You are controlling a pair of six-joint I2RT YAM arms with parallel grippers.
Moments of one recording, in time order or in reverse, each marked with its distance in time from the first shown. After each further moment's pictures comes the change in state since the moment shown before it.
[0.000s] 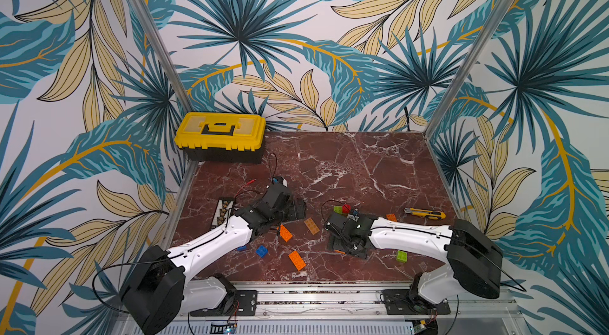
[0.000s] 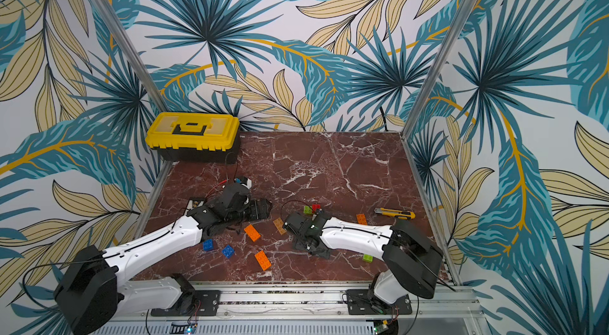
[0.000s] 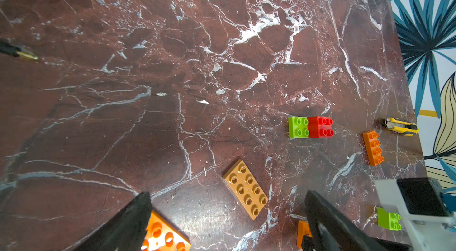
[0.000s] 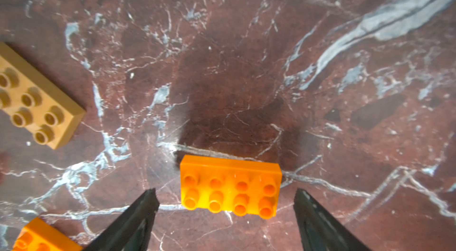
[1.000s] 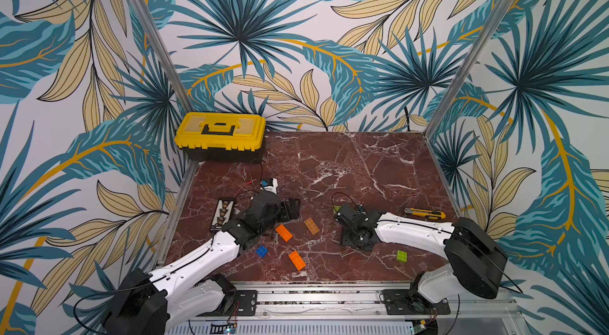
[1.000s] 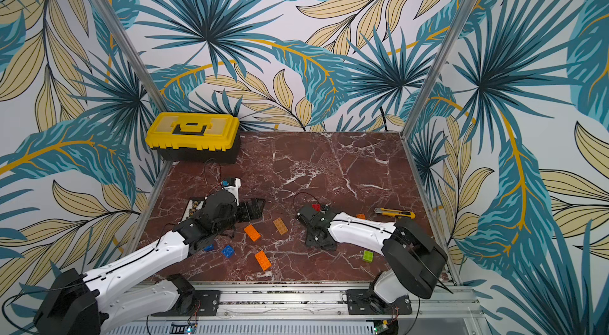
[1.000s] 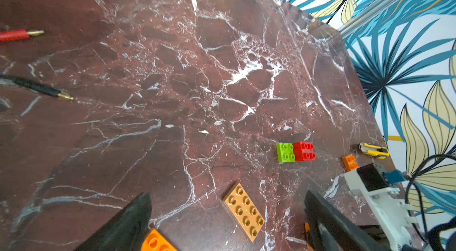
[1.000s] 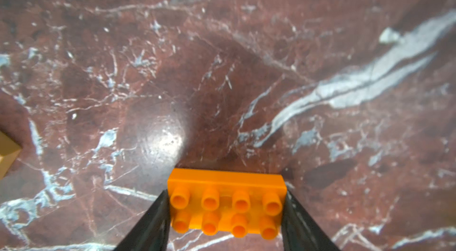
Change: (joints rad) left arm 0.029 -0.183 -0.165 0.214 -0.062 0.030; right arm -0.172 -0.013 -0.066 0.041 -0.042 -0.278
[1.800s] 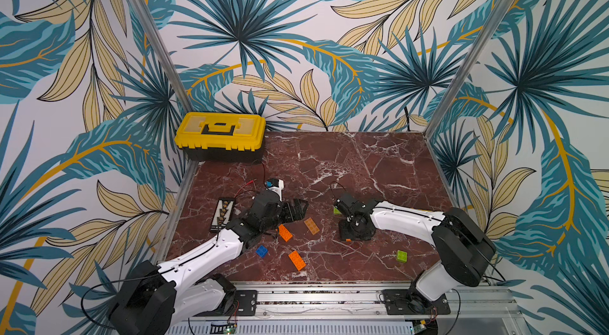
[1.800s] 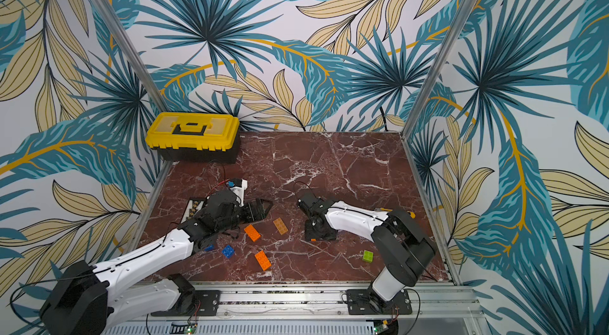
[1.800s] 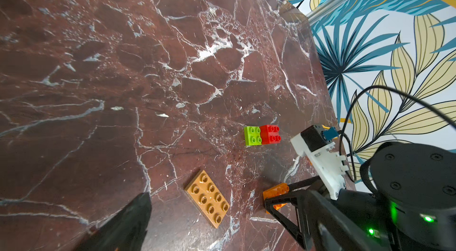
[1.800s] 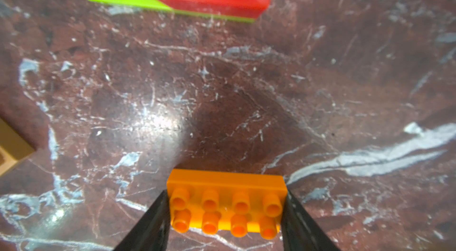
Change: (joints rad) left arm 0.010 0.078 -0.015 0.094 0.217 -0.084; right arm -0.085 0.103 0.105 -0.027 -0.067 -0.248
